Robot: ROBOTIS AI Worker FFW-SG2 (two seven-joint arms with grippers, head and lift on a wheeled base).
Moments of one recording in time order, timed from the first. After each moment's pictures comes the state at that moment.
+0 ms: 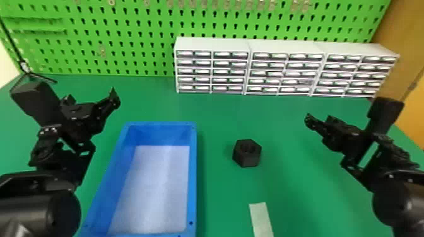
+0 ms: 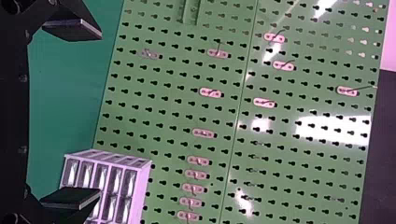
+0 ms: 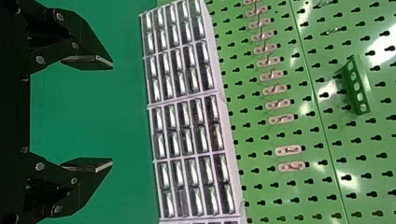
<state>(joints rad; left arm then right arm) -0.02 0.07 0.10 -1.85 0.25 0.22 0.02 -0.11 -0.14 -0.24 -1.74 -0.27 0.54 0.30</state>
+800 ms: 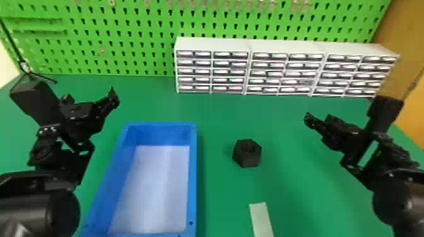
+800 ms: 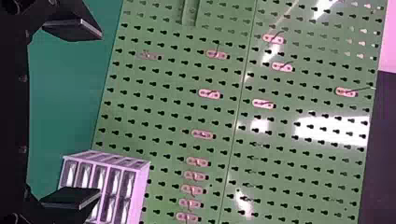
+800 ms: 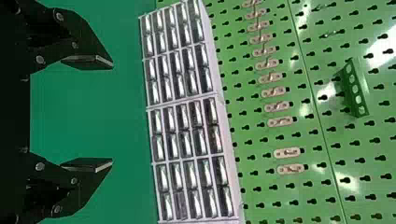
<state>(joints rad) -0.03 0.07 0.10 -1.85 0.25 0.21 0.02 -0.11 -0.14 -0.23 -1.75 -0.27 0.54 0.30</state>
